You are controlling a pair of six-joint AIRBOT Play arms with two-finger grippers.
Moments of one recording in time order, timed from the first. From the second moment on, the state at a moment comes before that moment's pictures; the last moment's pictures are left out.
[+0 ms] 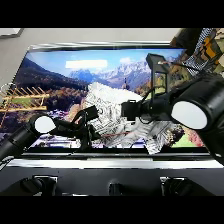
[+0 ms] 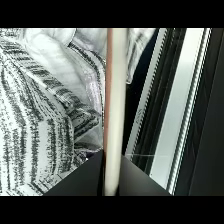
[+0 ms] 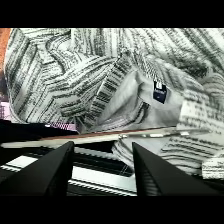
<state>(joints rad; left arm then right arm) -0.58 -1.05 0.89 0.91 -1.02 -0.66 0.73 -1.04 1.51 -1.65 1.50 2.23</state>
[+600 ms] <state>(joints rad) -0.58 -1.05 0.89 0.90 -0.96 -0.67 0.52 -0.83 1.51 -2.03 1.66 2.23</state>
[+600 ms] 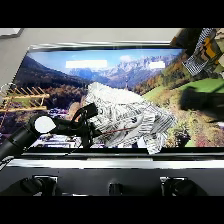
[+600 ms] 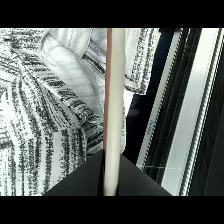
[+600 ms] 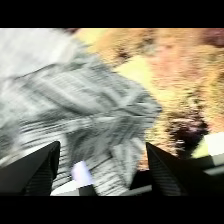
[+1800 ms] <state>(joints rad) -0.58 -1.05 0.89 0.91 -0.96 -0.67 0.06 -1.20 1.37 -1.05 1.62 0.46</state>
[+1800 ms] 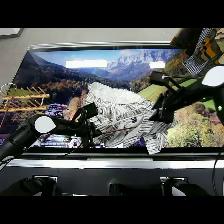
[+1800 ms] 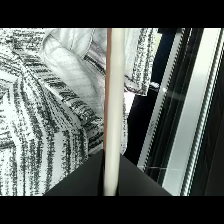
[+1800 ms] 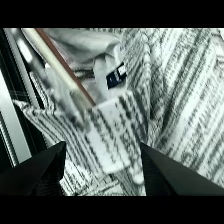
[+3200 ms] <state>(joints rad) -0.31 -0.94 0.87 1.09 -0.95 -1.33 0.06 -1.17 1.35 -1.04 1.72 0.40</state>
